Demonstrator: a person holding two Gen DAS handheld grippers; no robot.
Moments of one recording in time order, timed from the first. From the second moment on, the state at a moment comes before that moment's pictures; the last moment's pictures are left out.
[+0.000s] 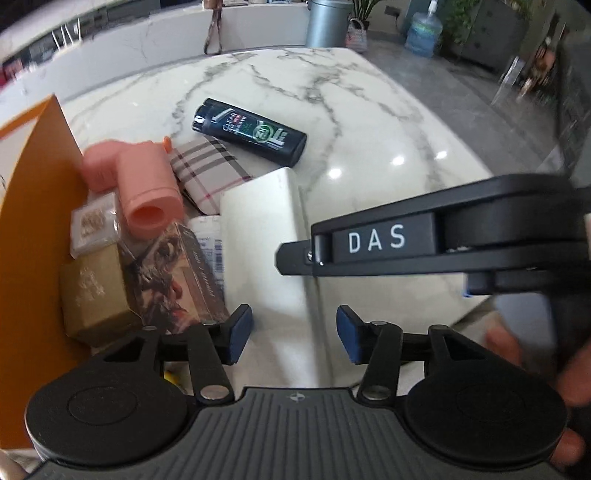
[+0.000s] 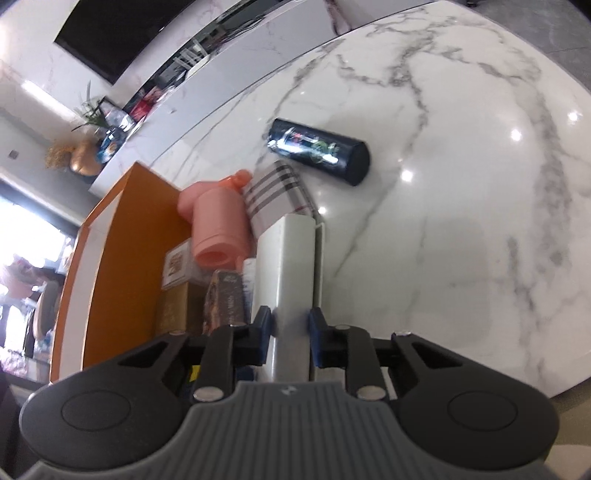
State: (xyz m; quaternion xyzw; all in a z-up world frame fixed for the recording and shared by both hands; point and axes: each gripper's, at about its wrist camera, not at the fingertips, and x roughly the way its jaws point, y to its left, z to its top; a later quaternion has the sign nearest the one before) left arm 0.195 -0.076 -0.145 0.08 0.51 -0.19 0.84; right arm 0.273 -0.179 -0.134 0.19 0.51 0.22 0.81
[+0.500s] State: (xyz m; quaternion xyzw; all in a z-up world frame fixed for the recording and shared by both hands) left arm 0.201 -0.045 -0.134 0.01 0.52 -0.18 0.83; right arm 0.275 -0.190 -0.142 0.20 0.54 0.12 0.81
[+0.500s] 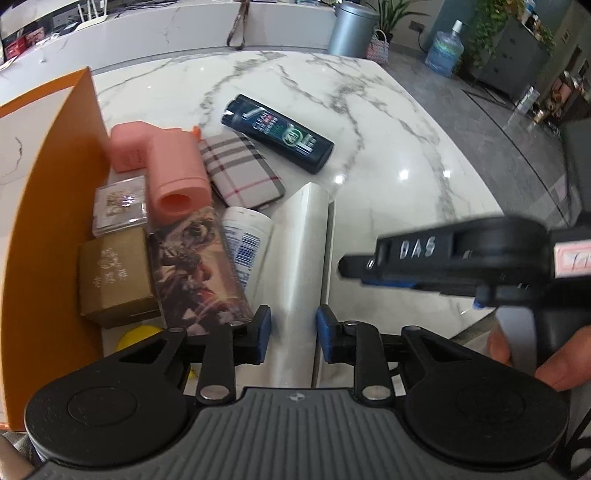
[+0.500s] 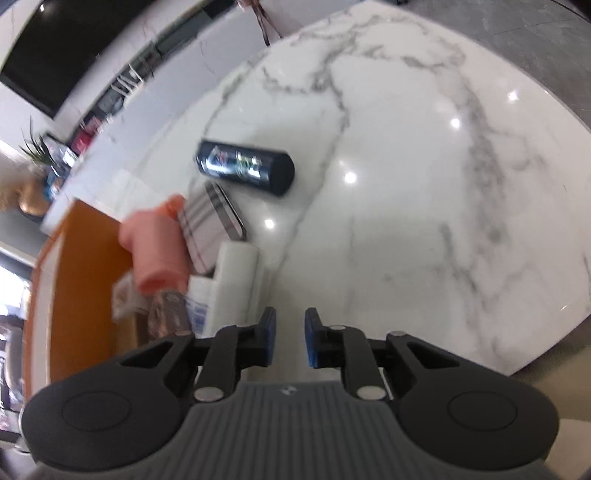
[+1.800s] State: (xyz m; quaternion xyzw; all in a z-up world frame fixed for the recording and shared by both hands) left arm 0.270 -0.071 -0.136 0.09 0.54 -0.20 0.81; right arm 0.310 -0.194 -0.122 0.20 0.49 0.19 0.83
